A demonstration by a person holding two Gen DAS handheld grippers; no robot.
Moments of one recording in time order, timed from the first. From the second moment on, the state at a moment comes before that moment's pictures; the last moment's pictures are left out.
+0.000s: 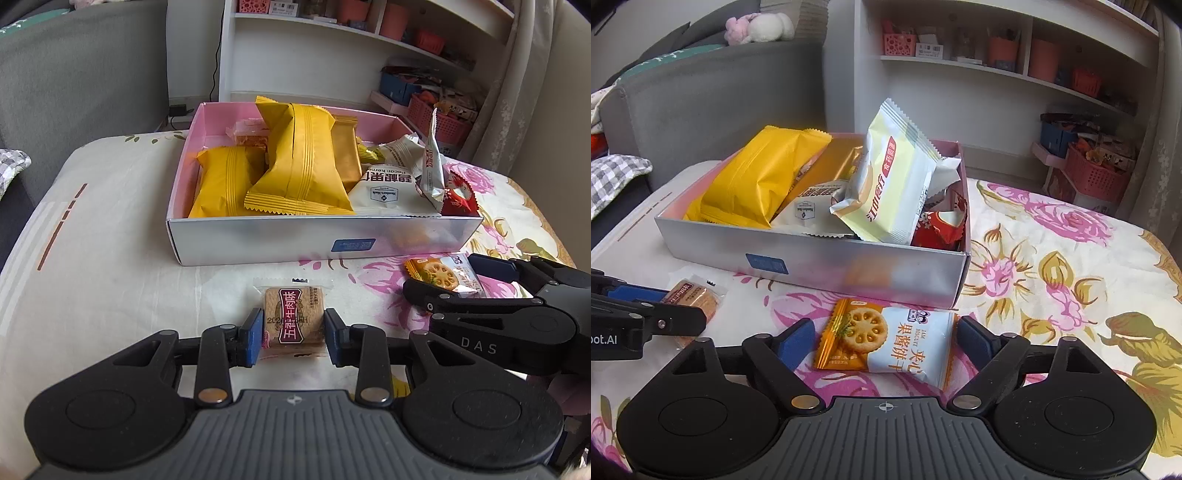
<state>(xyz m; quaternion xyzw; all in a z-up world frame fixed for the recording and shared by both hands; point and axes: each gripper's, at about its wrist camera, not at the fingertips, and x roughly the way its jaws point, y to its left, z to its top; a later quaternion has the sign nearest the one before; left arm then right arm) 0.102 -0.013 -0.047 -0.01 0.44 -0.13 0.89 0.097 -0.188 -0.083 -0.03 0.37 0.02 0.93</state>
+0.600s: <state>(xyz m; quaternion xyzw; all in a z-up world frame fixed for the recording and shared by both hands) 0.103 -0.012 -0.045 -0.01 0.44 -0.13 0.89 0.089 -0.185 -0.072 -0.03 0.38 0.04 0.92</state>
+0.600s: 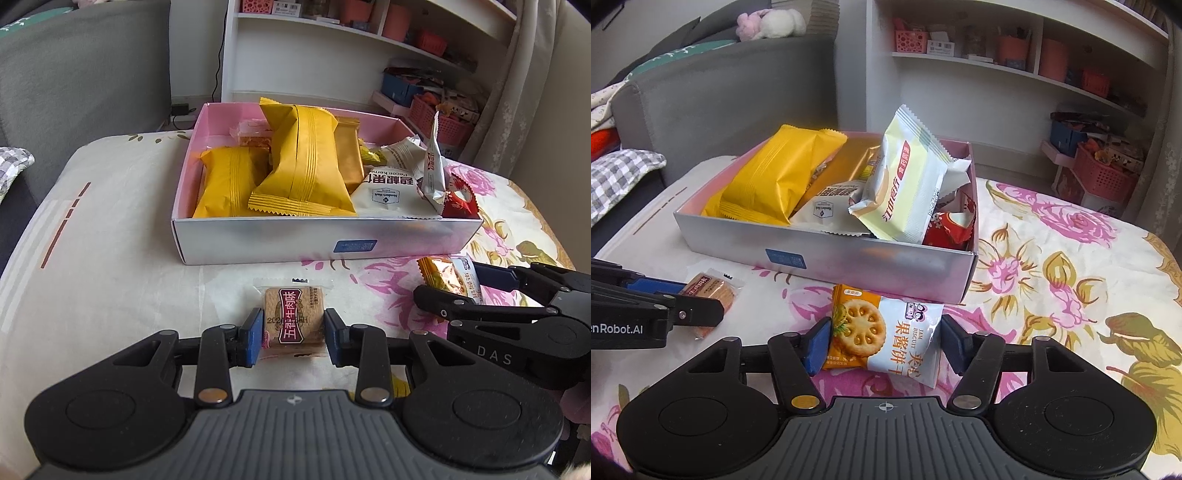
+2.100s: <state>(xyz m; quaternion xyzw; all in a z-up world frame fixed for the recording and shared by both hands) 0.209 0.010 0.001 -0.06 0.36 -0.07 0.93 0.179 -0.191 0.022 0.05 0.31 0.04 0.95</state>
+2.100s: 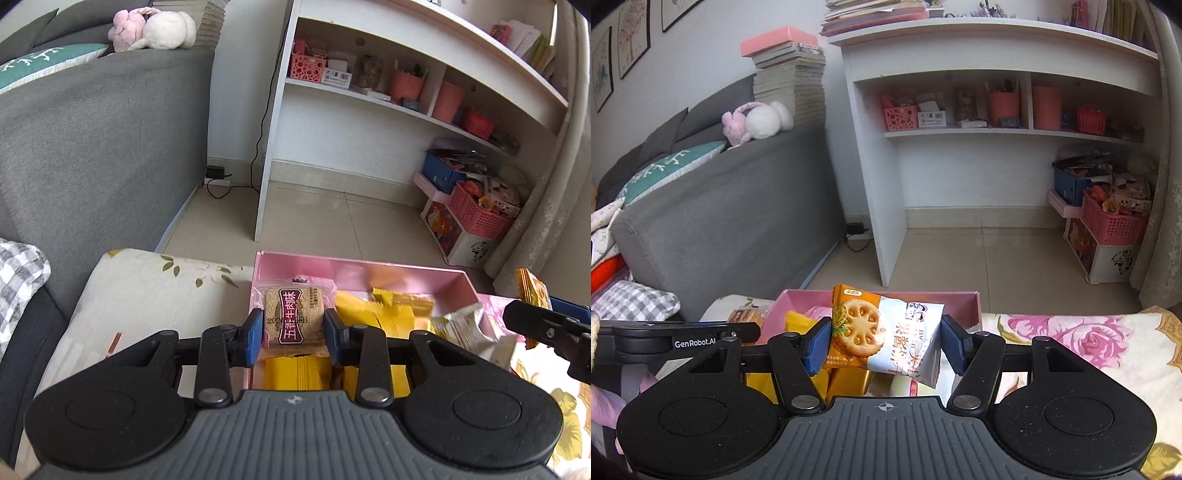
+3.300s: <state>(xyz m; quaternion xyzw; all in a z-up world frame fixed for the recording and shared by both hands) 0.195 0.017 0.004 -0.06 0.36 -0.08 0.93 0.175 -0.217 0.025 0.08 0.32 0.00 0.94</state>
